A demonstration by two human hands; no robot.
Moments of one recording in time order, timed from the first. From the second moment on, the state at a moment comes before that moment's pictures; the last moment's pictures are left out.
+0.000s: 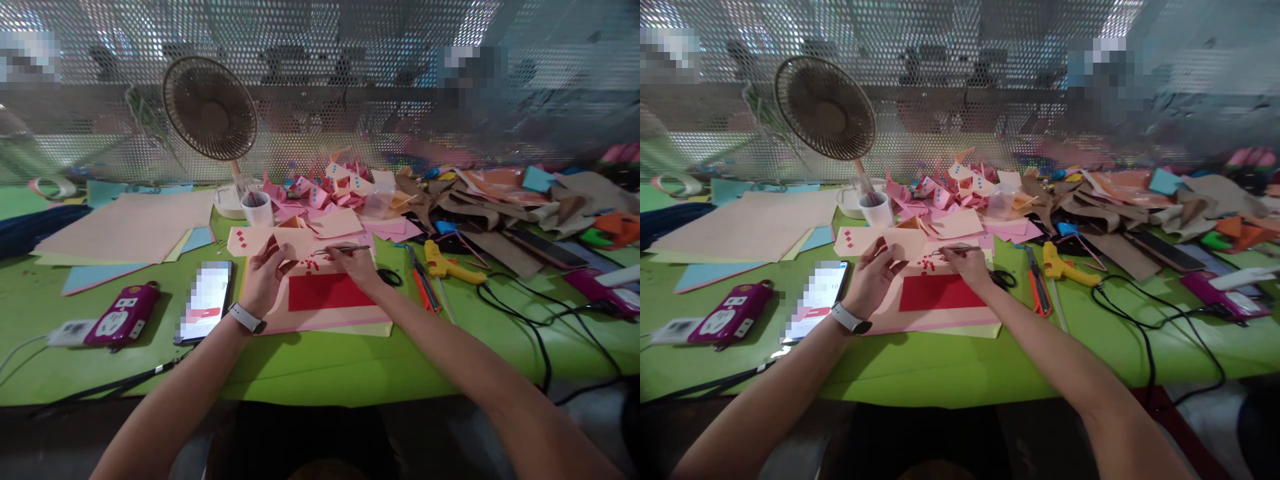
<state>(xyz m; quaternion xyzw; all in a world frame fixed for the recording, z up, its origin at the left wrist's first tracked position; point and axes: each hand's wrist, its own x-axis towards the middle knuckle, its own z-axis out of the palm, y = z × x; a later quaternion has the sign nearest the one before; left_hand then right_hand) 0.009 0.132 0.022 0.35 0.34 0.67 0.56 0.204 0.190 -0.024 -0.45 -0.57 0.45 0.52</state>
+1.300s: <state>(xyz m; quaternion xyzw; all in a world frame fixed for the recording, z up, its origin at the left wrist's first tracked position) 0.017 0.120 0.025 0.30 0.36 0.66 0.59 0.210 0.162 0.030 -0.37 -0.55 0.35 0.66</state>
